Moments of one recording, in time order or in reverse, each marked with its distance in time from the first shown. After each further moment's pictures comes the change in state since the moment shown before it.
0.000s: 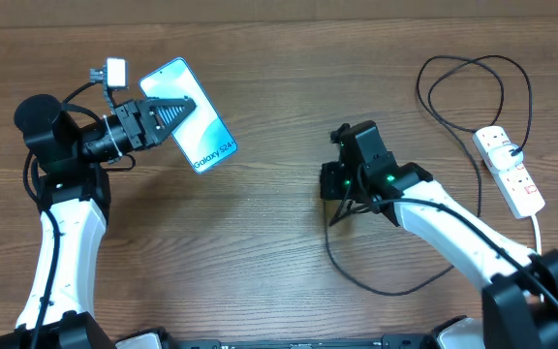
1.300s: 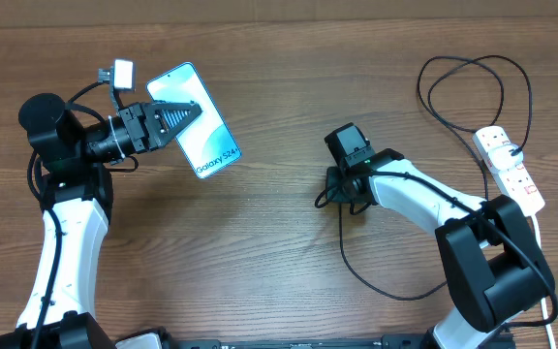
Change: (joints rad) left arm -0.013 0.000 0.000 -0.003 0.041 0.007; right arm -0.008 0.245 0.084 -0.125 0.179 0.079
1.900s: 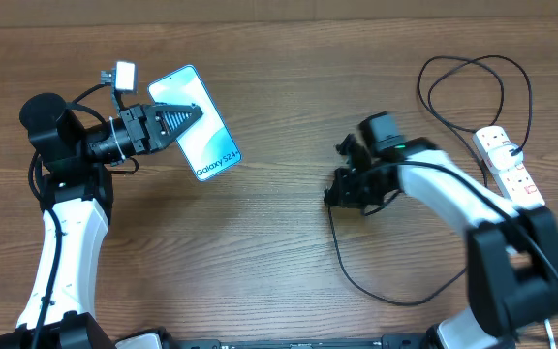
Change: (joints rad) left arm -0.002 0.000 0.000 -0.030 0.020 0.000; right arm -0.174 -0.102 0.026 -0.172 -0.645 -0.312
